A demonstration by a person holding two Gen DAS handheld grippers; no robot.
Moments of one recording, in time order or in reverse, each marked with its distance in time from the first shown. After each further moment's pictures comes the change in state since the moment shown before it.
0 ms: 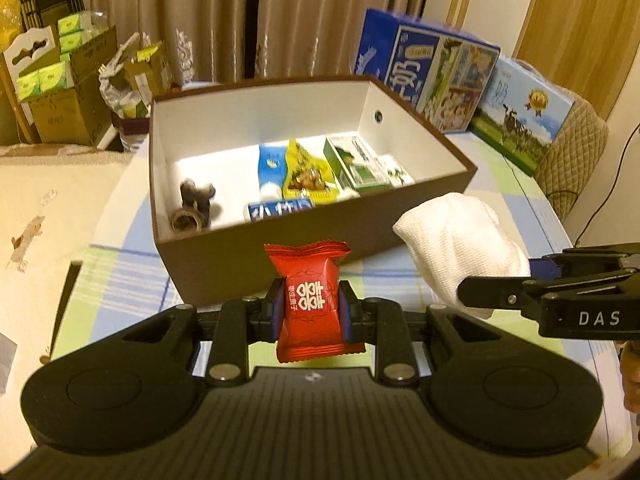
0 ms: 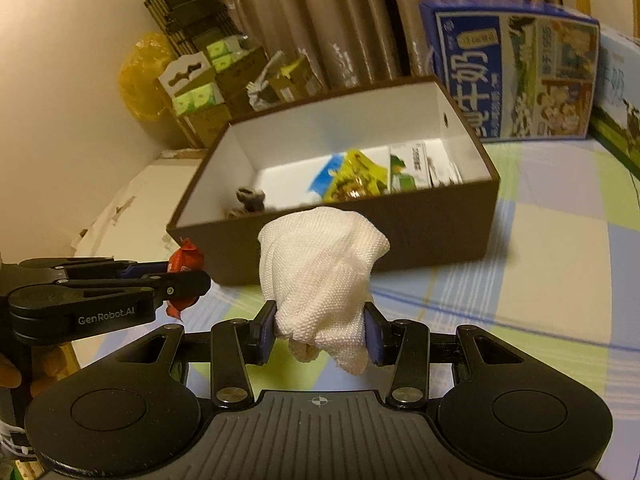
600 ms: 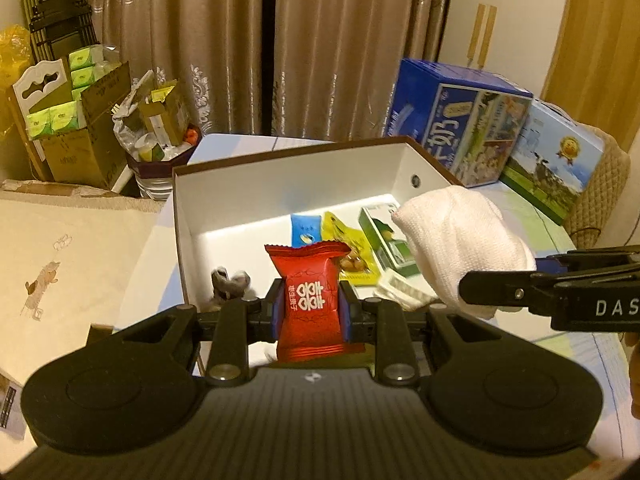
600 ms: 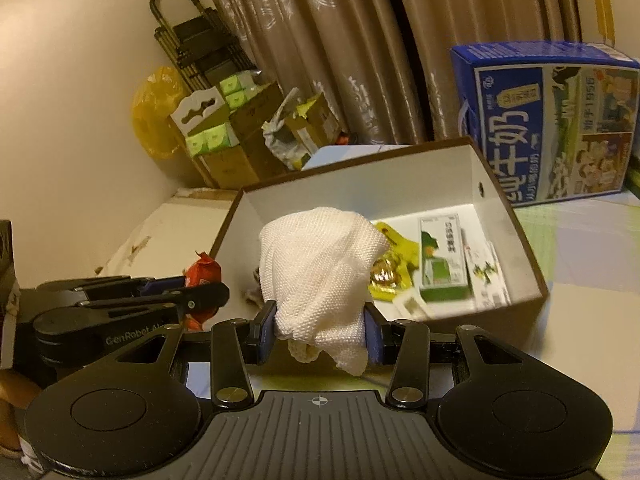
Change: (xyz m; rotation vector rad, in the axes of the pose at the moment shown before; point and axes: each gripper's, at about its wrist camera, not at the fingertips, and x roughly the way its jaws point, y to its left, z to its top) left arm 0.023 0.031 0.069 0.006 -0.087 0.053; right arm 0.036 0.004 0.078 0.019 -0.079 0.068
